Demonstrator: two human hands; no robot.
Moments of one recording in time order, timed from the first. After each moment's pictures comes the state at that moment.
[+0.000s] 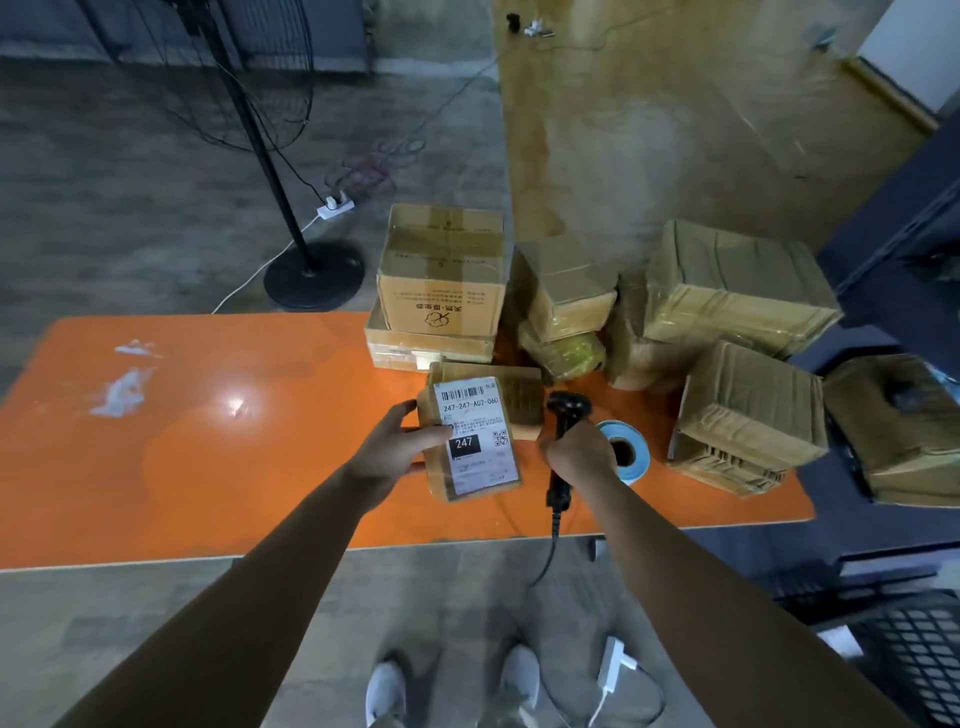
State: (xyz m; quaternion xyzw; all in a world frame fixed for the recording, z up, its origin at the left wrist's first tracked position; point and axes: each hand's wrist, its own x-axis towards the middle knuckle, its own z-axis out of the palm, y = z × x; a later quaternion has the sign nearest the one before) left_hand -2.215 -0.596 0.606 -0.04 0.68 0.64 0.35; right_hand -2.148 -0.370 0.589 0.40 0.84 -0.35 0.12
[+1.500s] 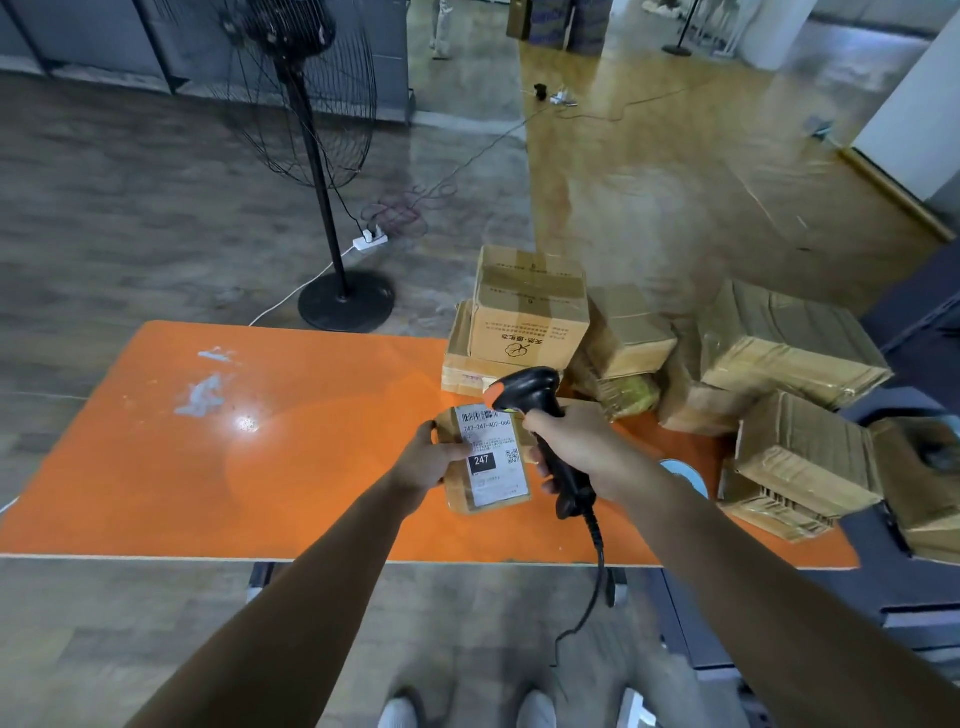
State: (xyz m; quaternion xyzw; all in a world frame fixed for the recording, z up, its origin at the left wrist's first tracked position) left_hand -2.240 -0.667 0.604 -0.08 0.68 0.65 0.34; right_hand -2.173 -0.491 0.701 0.29 0.73 -0.60 0.16
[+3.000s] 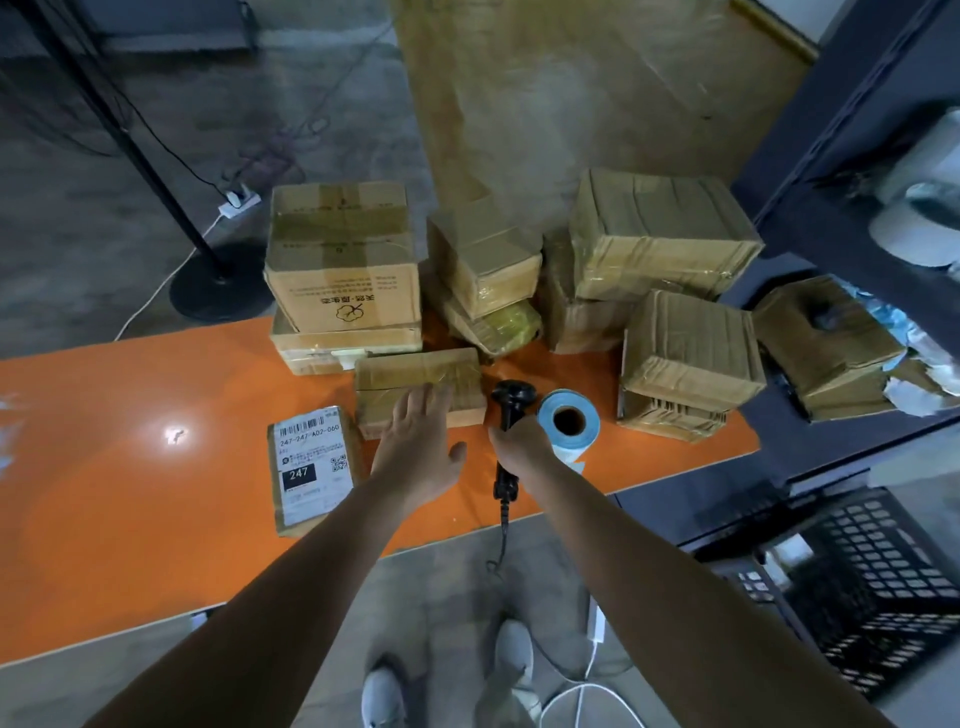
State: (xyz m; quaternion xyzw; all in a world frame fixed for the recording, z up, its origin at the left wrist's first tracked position) left_hand -2.198 -0.511 0.583 0.31 0.92 0.17 0.14; right_hand -2.150 -0.369 0.550 0.45 0.77 -0.44 0.15
